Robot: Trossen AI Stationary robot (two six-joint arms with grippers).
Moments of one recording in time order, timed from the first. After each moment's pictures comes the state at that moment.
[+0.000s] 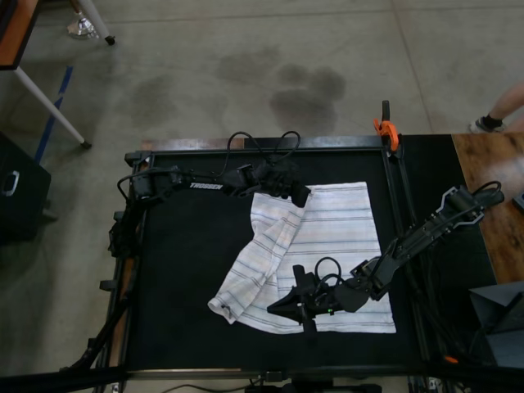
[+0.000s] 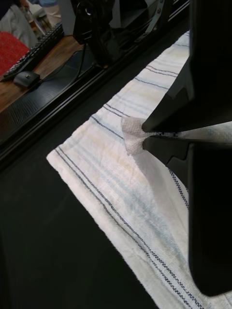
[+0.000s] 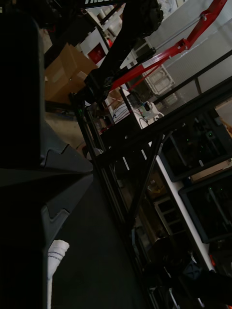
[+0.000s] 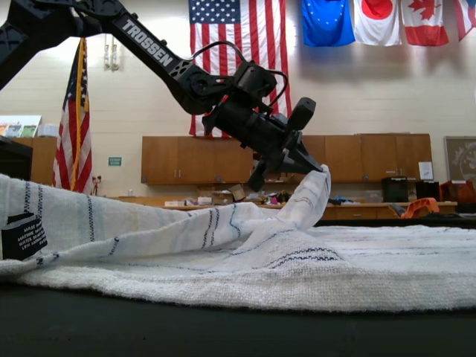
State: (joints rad) left arm 0.29 2.08 1.47 0.15 0.13 -0.65; right arm 0.60 1.62 1.06 0.48 0.46 0.55
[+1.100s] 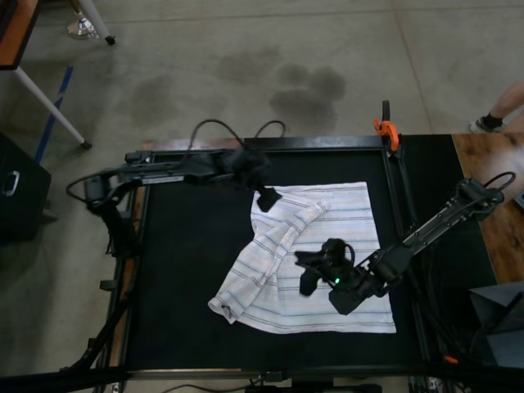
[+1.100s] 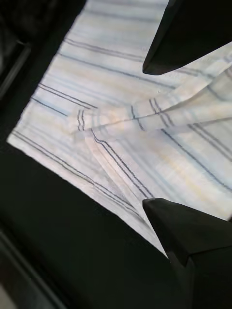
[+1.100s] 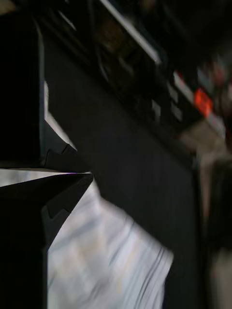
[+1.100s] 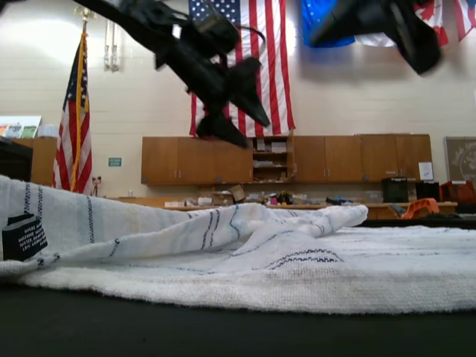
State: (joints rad) left arm 0.29 1.67 1.37 -0.41 0.05 -0.28; right arm 0.57 1.48 1.06 -0.39 1.03 1.36
